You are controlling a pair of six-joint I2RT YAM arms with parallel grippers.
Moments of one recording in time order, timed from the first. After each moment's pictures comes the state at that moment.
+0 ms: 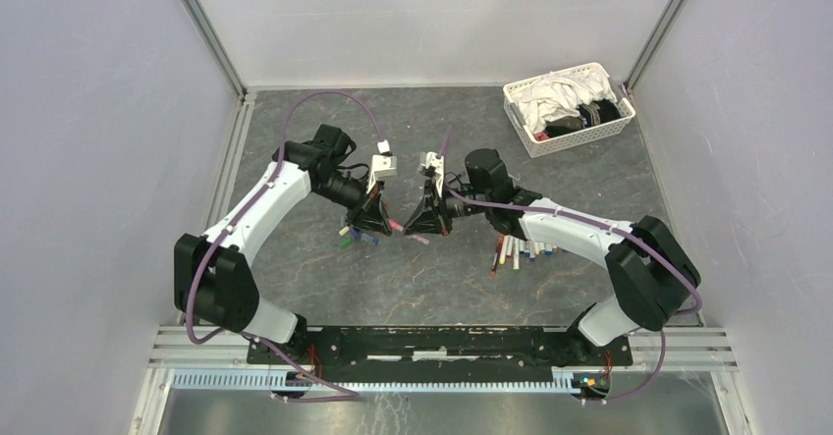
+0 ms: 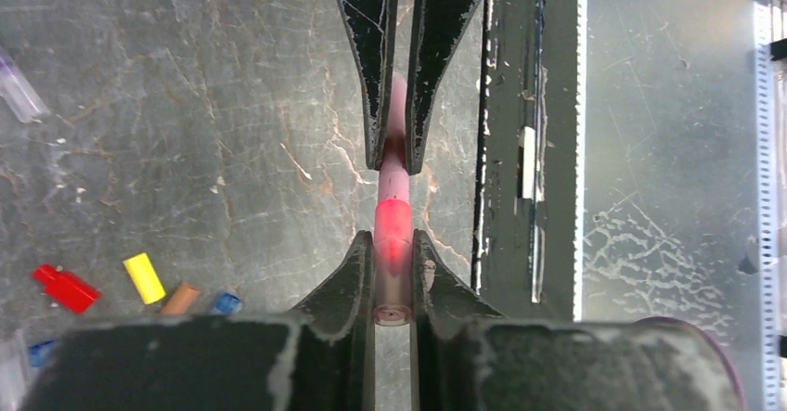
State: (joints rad) left arm -0.35 1.47 1.21 -1.08 0.99 0.83; right arm 0.71 1.53 0.90 0.25 -0.87 0.06
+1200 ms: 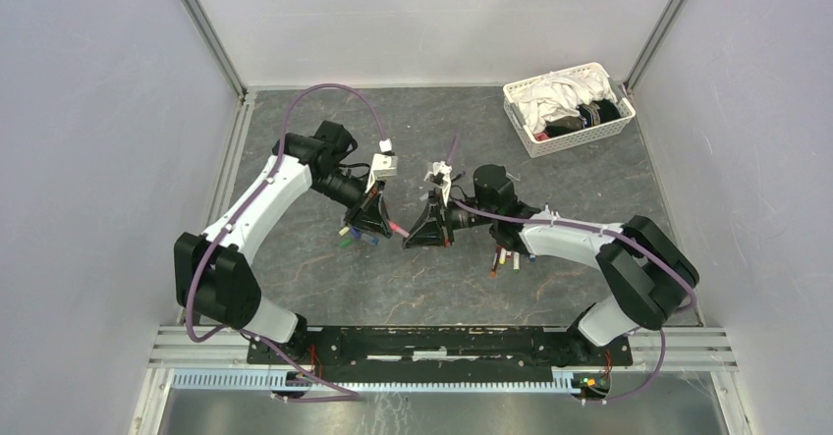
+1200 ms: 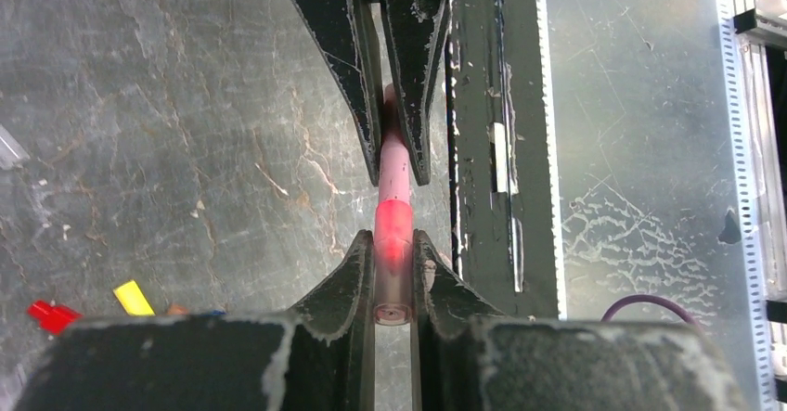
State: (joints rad) left arm -0.35 1.49 1.30 -1.24 1.03 0.95; right arm 0.72 1.54 0.75 0.57 -0.94 0.31
